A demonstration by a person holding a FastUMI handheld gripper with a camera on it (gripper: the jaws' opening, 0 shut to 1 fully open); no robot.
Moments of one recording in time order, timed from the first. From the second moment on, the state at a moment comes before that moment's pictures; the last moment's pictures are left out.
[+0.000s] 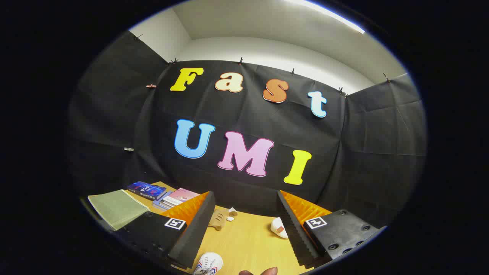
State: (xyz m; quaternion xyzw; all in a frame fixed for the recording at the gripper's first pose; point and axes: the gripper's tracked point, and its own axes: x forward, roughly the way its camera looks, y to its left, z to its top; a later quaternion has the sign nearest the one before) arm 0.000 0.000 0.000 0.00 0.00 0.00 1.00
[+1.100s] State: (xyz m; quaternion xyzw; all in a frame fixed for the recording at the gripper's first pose) arm 0.003 0.036 -0.005 -0.02 0.04 -0.05 1.00
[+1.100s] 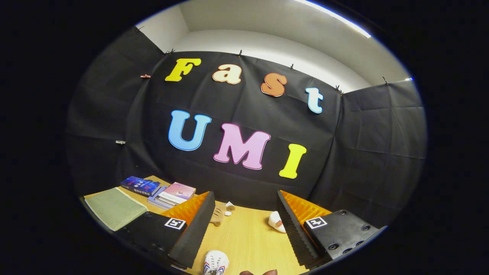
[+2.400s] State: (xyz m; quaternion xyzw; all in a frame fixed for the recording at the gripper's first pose) arm 0.005 0.255 -0.099 0.42 0.25 0.34 0.80
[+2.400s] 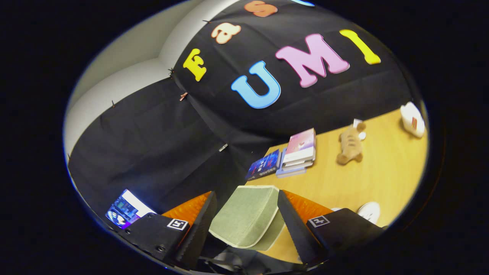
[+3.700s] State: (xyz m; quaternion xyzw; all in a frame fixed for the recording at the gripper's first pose) arm -0.031 0.406 -0.244 0.60 0.44 0.46 0.48
